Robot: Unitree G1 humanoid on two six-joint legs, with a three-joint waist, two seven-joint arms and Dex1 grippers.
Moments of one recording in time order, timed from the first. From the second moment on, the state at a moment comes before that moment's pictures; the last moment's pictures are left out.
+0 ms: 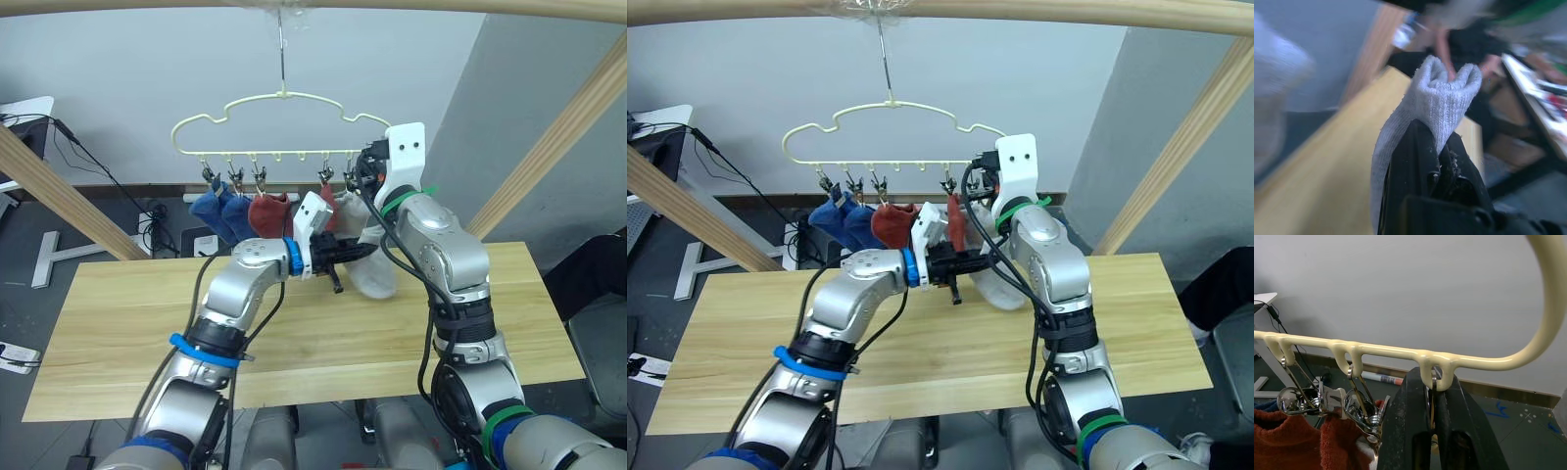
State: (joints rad) left arm -0.66 0.22 -0.19 0.21 -0.24 0.38 -0.86; right arm -0.80 0.01 0.01 -0.04 0.12 0.71 0.08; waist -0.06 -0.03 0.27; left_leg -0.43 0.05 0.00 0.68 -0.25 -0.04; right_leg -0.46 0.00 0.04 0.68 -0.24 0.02
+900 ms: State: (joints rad) left arm -0.90 0.14 -0.15 0.56 -0.14 0.28 -0.71; right arm -0.79 0.01 0.00 -0.08 0.12 0.75 0.08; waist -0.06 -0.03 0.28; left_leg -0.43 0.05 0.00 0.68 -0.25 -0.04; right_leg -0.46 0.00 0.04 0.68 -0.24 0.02
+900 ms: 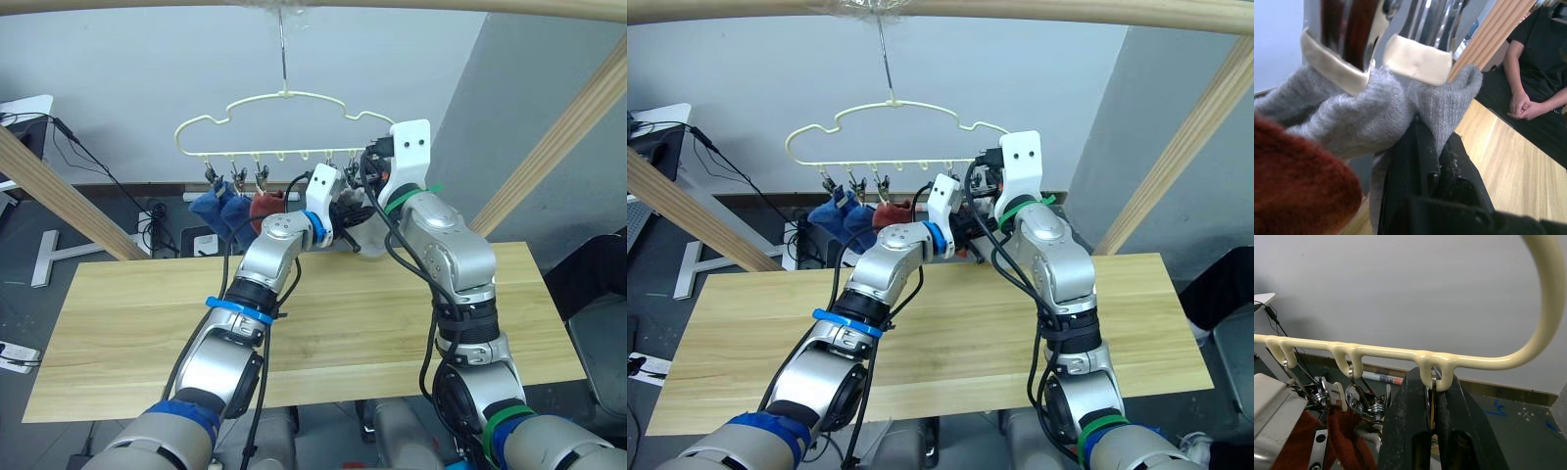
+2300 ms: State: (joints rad) left arm -0.57 0.45 -0.16 0.15 -0.15 0.16 -0.96; right arm -0.60 -0.39 0.03 -0.52 0.30 1.04 0.37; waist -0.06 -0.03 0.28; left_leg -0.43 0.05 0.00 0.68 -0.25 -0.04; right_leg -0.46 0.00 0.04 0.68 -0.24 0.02
